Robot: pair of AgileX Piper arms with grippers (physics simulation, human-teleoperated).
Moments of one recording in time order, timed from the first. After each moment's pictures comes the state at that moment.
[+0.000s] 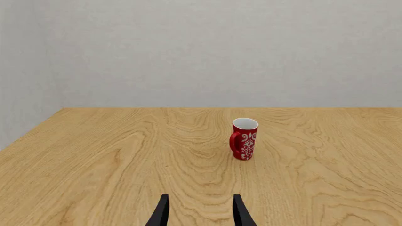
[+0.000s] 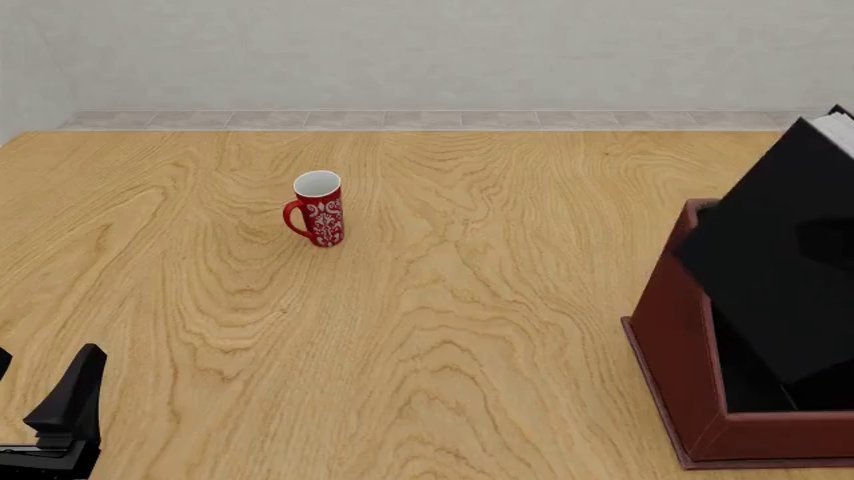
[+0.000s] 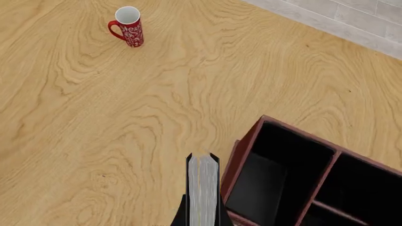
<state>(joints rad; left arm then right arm) 0.00 0.00 0.00 0.00 0.00 0.37 0.73 -1.22 1.22 -0.08</state>
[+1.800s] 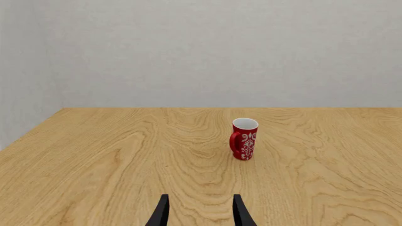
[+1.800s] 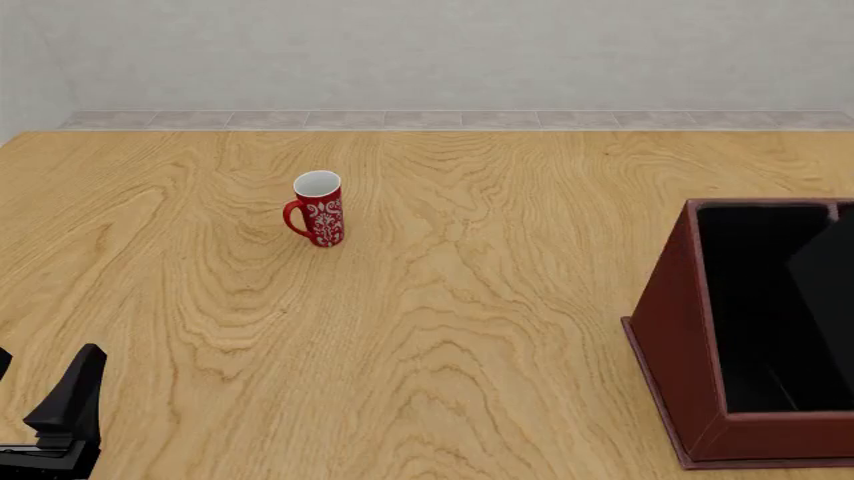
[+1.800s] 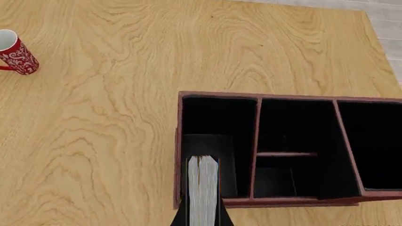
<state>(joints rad) 0.00 0.00 0.00 0.00 0.00 -0.07 0.62 -1.04 1.12 -0.12</state>
